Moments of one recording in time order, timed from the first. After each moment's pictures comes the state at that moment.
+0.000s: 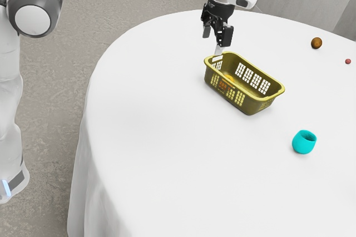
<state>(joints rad) -0.14 0.08 0.14 -1.32 0.05 1.51 -0.09</state>
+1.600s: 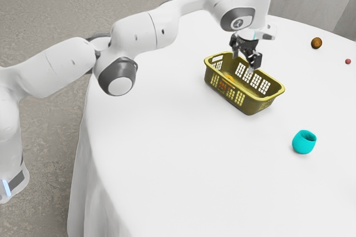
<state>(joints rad) 0.09 0.95 0.12 -0.38 0.04 1.66 -0.15</state>
